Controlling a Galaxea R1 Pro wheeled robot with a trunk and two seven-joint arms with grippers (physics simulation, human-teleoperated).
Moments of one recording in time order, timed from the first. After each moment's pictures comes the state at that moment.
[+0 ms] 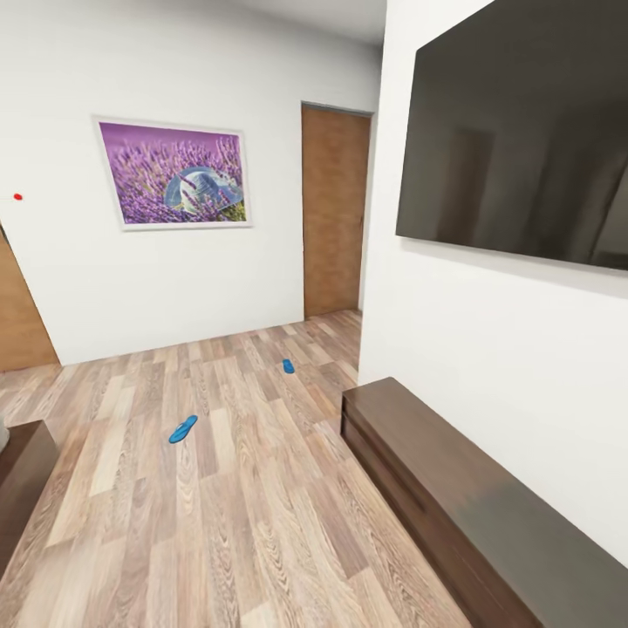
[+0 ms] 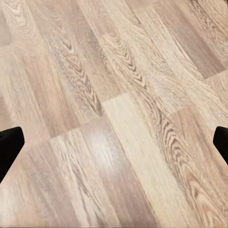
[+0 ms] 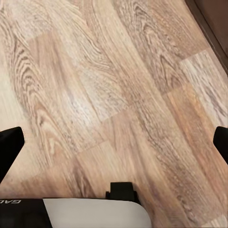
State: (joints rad) left arm -0.09 -0.03 0.00 -0.53 0.00 -0.20 0.00; right arm -0.01 -0.01 -0.01 -0.37 0.00 -0.22 0.00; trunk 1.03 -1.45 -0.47
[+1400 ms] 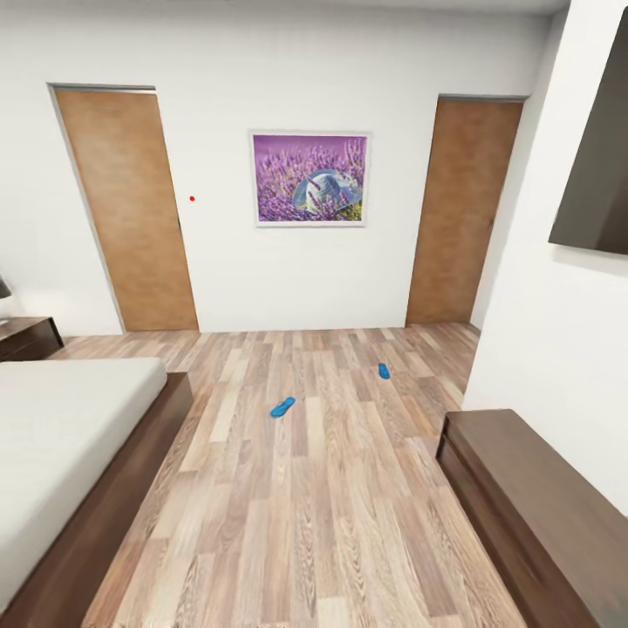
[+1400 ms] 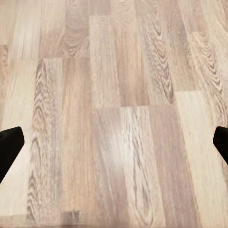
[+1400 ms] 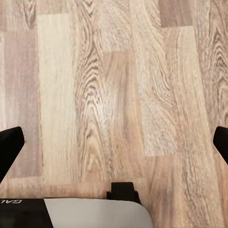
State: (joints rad) left arm -0.09 -0.03 0.00 -0.53 0.00 -0.20 0.00; right arm -0.01 -0.01 -0.01 -0.37 0.00 -0.22 0.00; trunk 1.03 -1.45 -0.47
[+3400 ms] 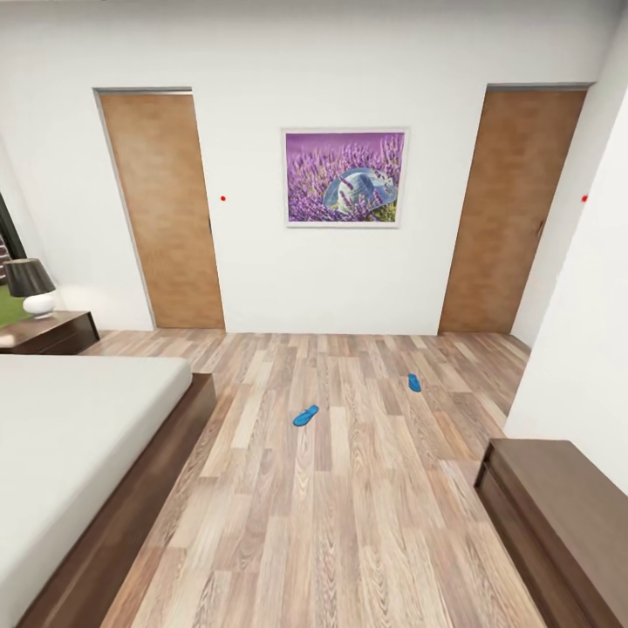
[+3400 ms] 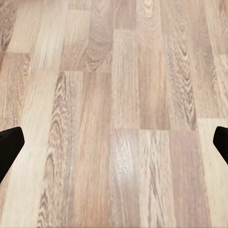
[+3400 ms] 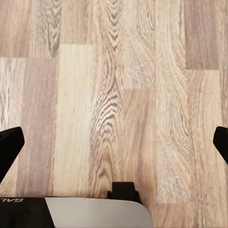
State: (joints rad) left arm -0.09 -0.03 0.00 -0.53 0.00 -0.20 0.00; right arm -0.01 -0.01 -0.01 -0.37 0.00 -0.22 0.00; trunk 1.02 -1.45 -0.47
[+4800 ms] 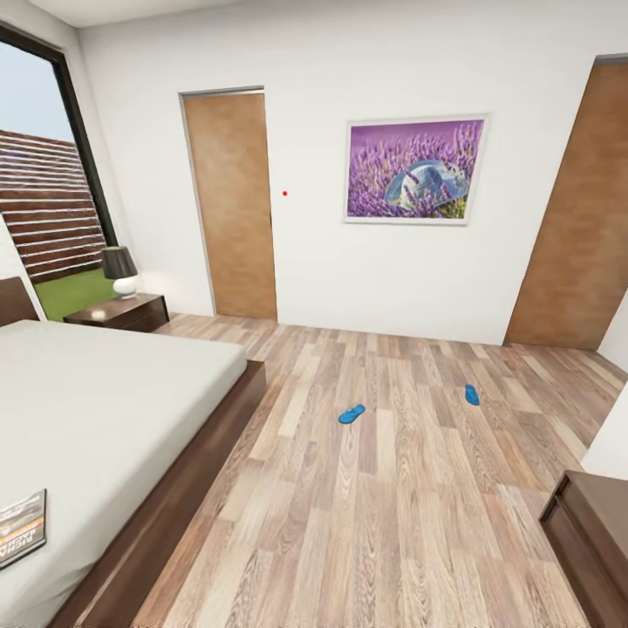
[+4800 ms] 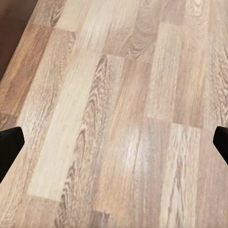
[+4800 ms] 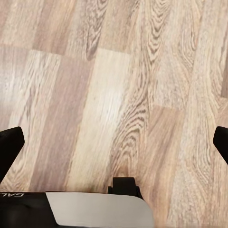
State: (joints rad) left arm -0.08 -0.03 0.00 -0.53 0.00 -0.20 0.00; right arm -0.01 -0.01 -0.01 -0.37 0.00 -0.22 0.00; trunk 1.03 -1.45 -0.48
